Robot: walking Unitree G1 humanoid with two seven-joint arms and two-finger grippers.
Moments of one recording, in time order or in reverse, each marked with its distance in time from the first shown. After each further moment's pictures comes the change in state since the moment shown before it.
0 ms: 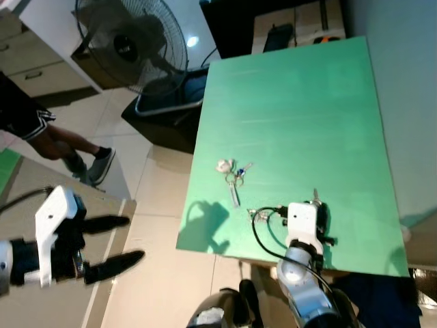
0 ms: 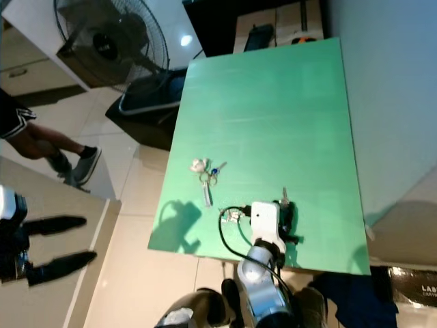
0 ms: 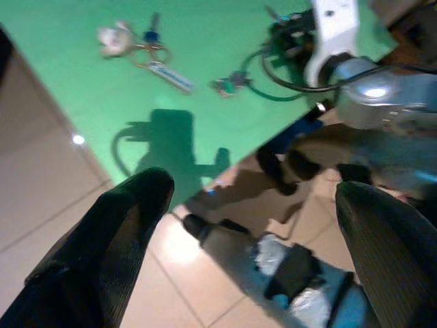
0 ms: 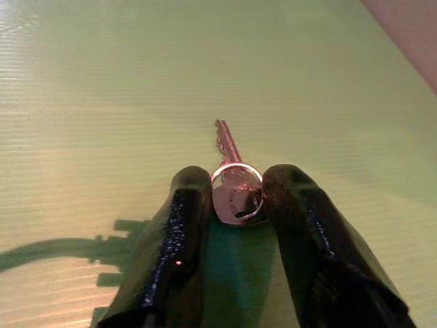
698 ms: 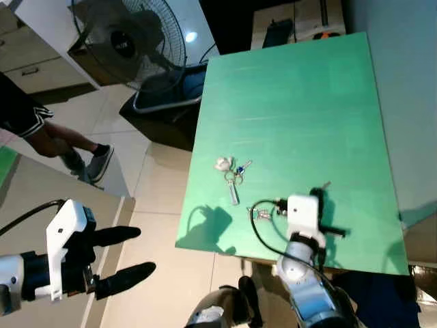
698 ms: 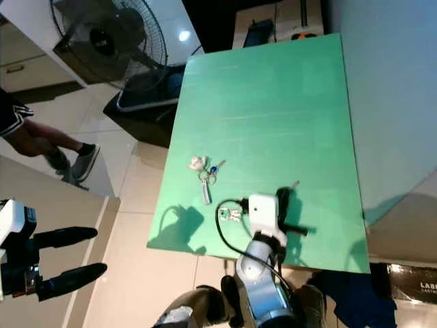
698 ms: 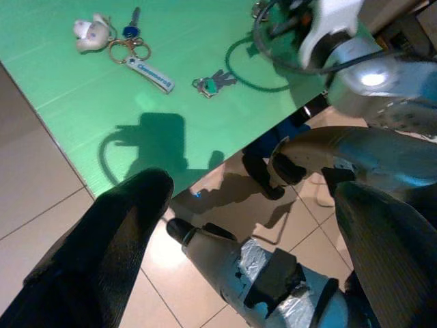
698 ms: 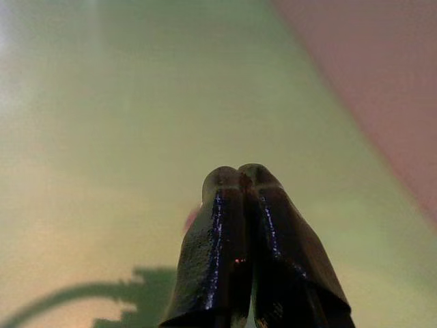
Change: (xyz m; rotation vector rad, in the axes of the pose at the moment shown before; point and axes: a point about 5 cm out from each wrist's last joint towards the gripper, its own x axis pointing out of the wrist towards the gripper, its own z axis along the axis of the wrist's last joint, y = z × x) left arm 0.010 -0.009 -0.009 -0.022 -0.025 -0.010; right arm -0.003 -0.009 0.036 0.012 -0.168 -0.038
